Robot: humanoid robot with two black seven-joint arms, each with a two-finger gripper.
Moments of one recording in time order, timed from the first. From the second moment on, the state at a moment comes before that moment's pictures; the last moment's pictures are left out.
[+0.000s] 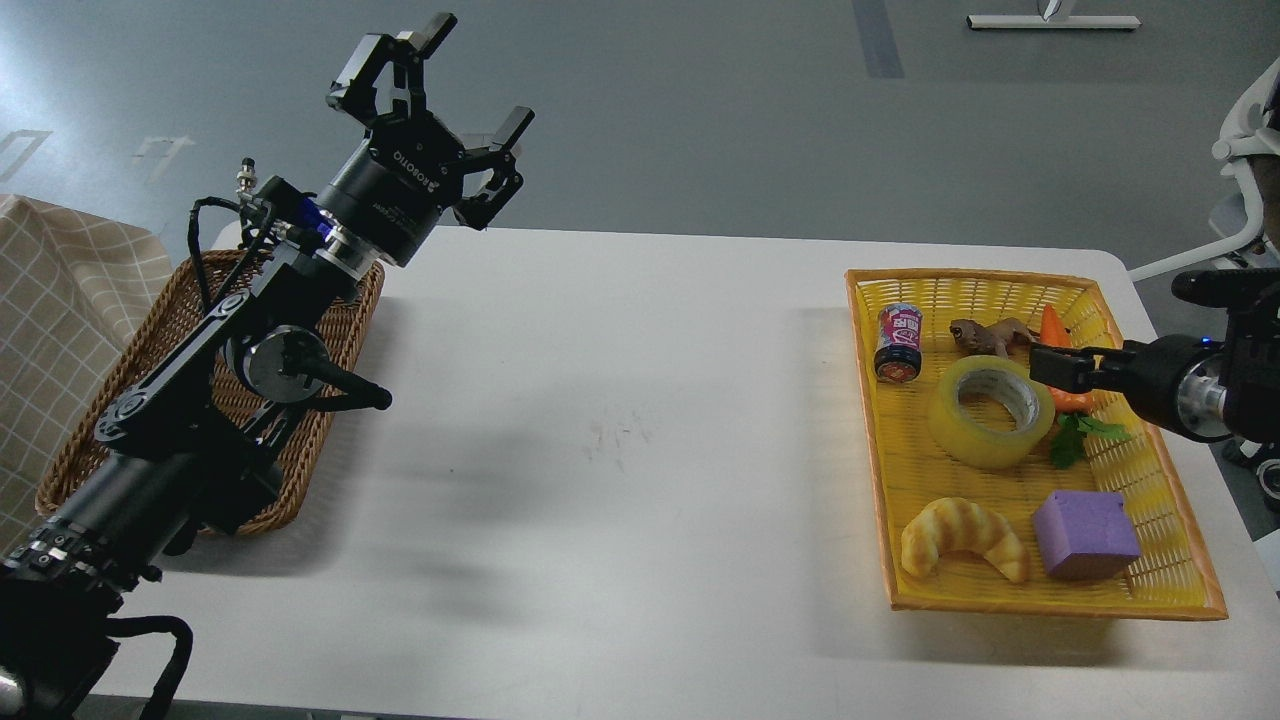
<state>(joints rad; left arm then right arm) -0.59 0.29 -1.08 -1.07 0.47 -0.49 -0.33 0.52 -0.73 0.85 1.30 -1.86 0.49 -0.17</state>
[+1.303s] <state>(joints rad) -0.59 0.29 -1.08 -1.07 0.47 -0.49 -0.33 0.54 -0.58 0.78 1.17 -2.00 0.49 -0.17</state>
